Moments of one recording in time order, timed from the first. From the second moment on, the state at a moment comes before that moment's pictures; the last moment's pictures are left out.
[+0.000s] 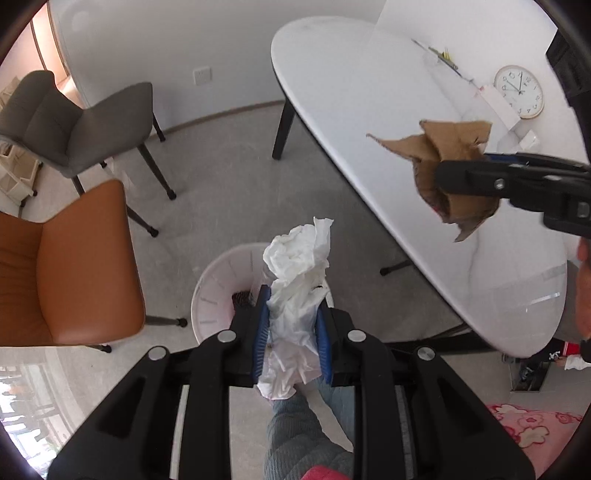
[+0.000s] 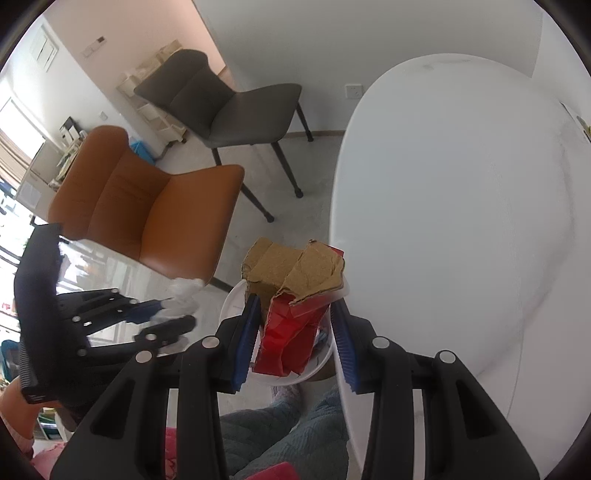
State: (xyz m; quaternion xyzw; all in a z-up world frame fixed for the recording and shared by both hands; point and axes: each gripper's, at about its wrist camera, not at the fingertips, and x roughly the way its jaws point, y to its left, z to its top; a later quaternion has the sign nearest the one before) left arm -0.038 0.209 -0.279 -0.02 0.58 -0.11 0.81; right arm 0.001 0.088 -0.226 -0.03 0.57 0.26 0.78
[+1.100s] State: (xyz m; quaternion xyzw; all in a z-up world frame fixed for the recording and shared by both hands) left arm -0.078 0.266 -0.227 -0.03 0.52 -0.07 0.85; right arm -0.029 0.131 -0.249 -0.07 0.57 0.30 0.76
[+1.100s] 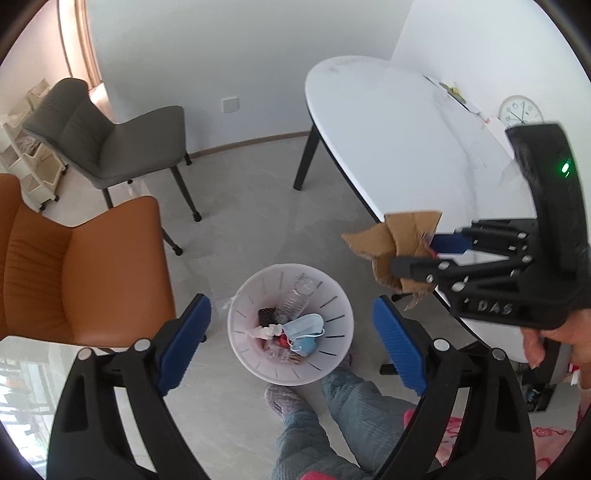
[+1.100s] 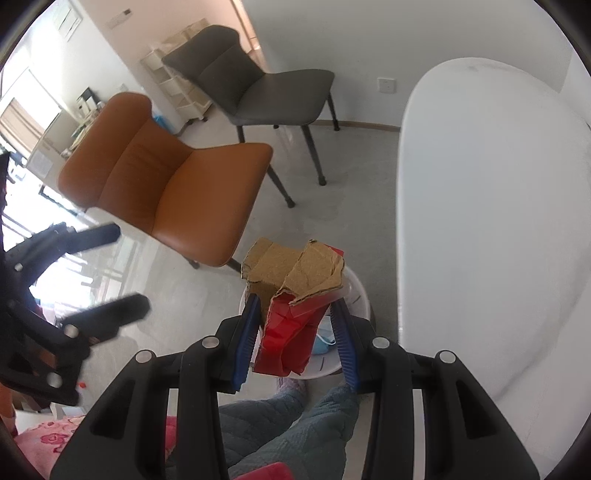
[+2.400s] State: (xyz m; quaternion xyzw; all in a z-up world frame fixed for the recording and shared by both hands) left arm -0.008 0.099 -0.064 0.04 0.36 -0.13 0.92; right arm 0.000 -0.057 -0.107 0.00 0.46 0.10 0.88
